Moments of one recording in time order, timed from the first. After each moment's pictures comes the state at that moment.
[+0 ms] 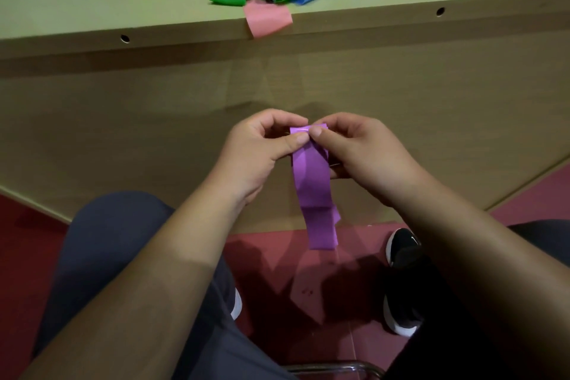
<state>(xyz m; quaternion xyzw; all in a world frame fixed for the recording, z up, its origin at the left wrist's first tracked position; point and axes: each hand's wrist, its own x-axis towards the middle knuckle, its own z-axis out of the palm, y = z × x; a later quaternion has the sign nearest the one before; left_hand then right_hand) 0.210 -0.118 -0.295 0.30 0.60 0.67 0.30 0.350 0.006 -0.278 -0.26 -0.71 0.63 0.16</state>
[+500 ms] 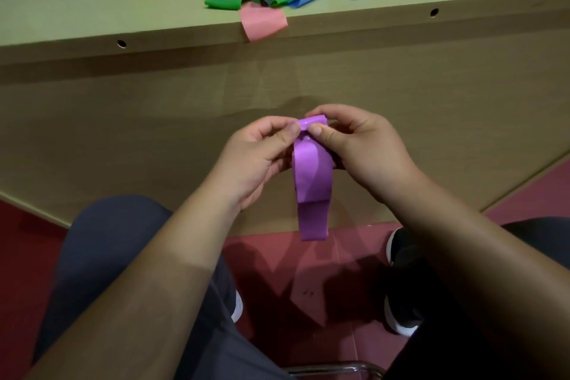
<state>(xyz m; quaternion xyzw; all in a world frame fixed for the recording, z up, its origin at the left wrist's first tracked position) 0.214 -0.121 -0.290 0.23 0.57 0.69 0.39 0.347 0.007 -0.280 -0.24 -0.70 0.63 0.24</state>
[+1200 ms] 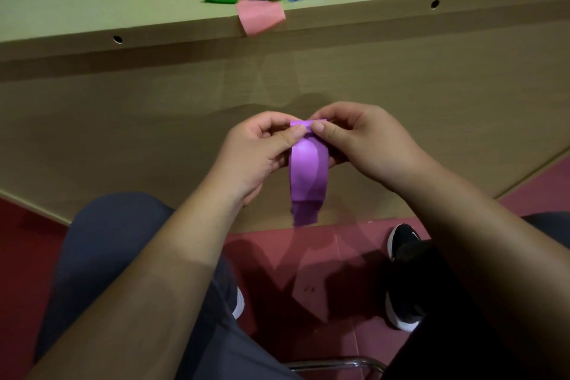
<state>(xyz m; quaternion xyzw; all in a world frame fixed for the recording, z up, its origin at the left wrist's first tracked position) 0.219 -0.121 -0.288 0.24 0.59 0.68 0.36 0.353 0.021 -0.272 -0.22 -0.78 0.56 0.18</state>
